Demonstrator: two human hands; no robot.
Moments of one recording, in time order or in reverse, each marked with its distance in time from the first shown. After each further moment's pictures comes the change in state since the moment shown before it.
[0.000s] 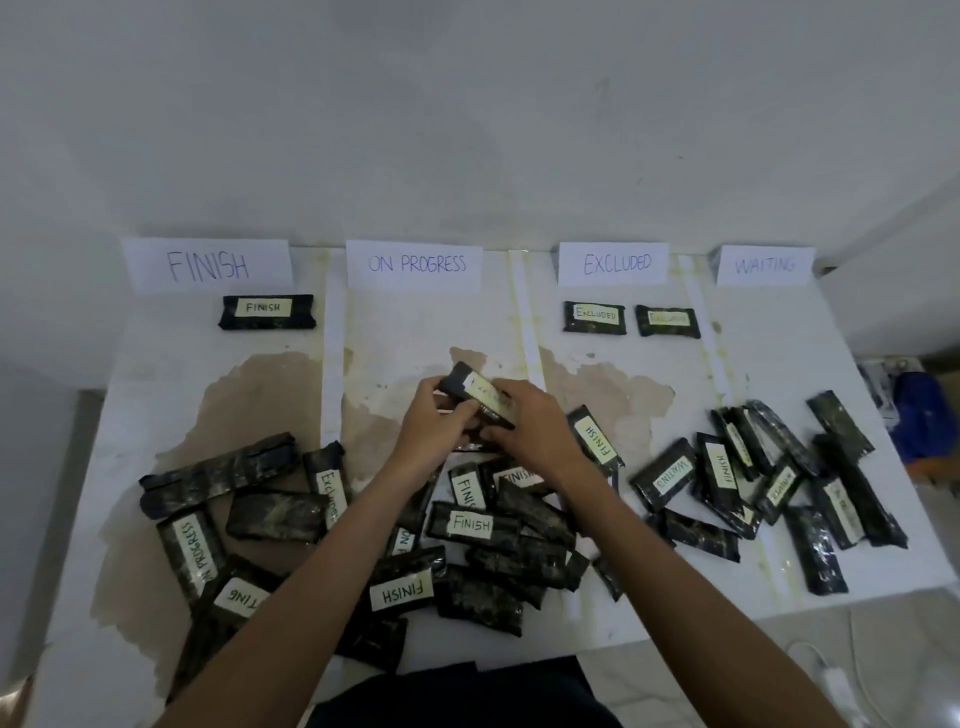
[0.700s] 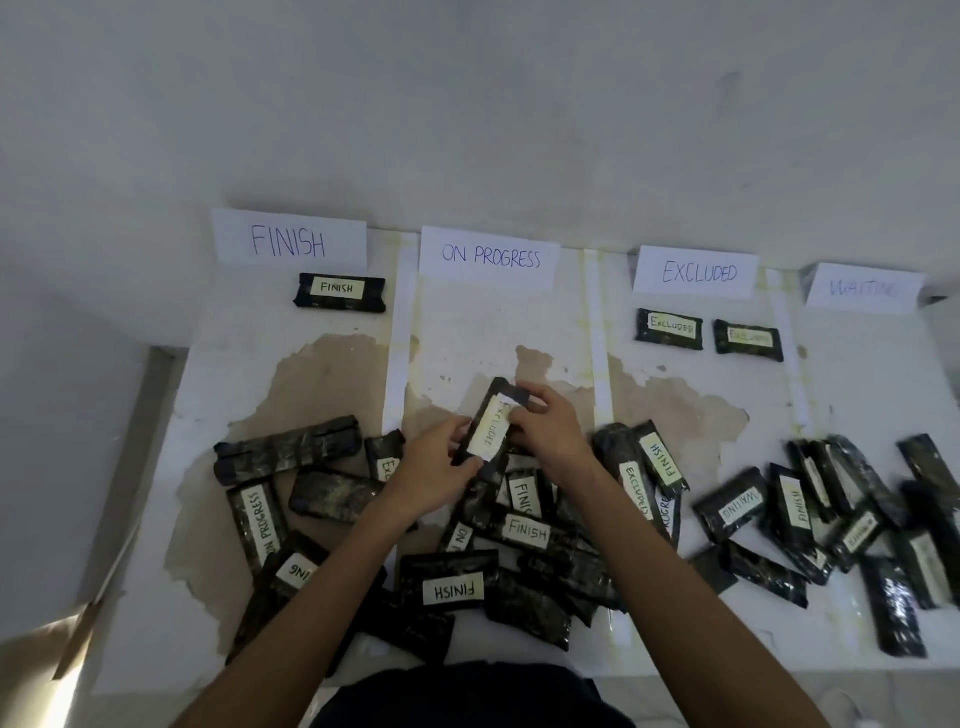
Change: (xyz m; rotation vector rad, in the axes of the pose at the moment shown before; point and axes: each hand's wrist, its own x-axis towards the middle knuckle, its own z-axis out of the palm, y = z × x) left_hand -0.018 -0.038 -0.075 0.506 -0.066 0.106; right_hand 0.033 -0.033 0.063 0.856 -0.057 0.498
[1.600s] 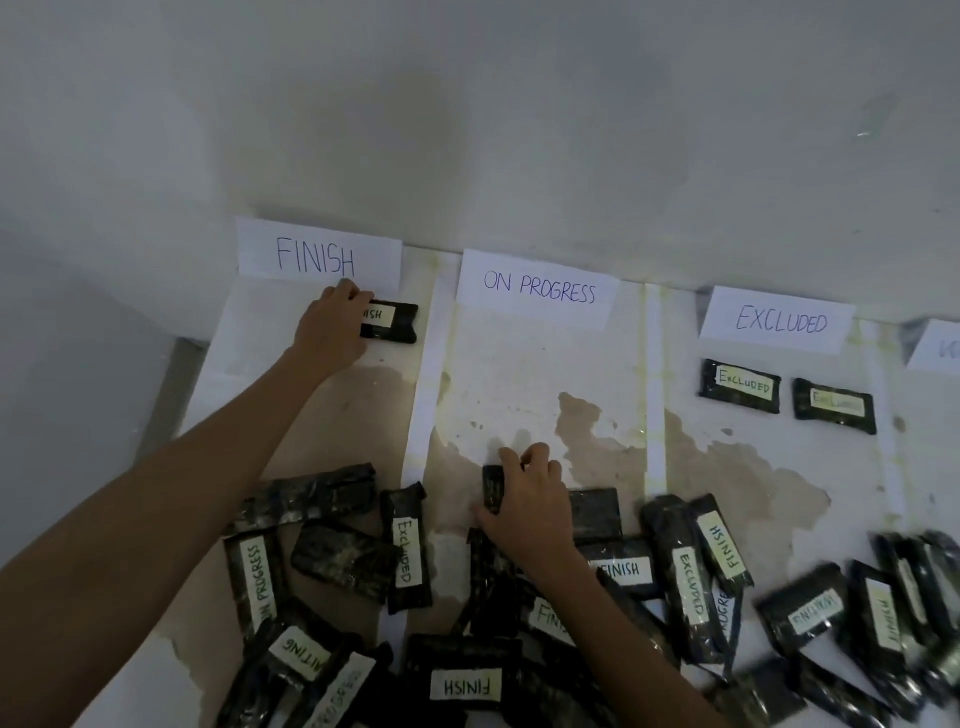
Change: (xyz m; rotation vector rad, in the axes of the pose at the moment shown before) left_hand 0.180 -0.075 -0.179 0.746 0.299 0.114; right_hand 0.026 0.039 0.045 -1.296 0.039 -0.533
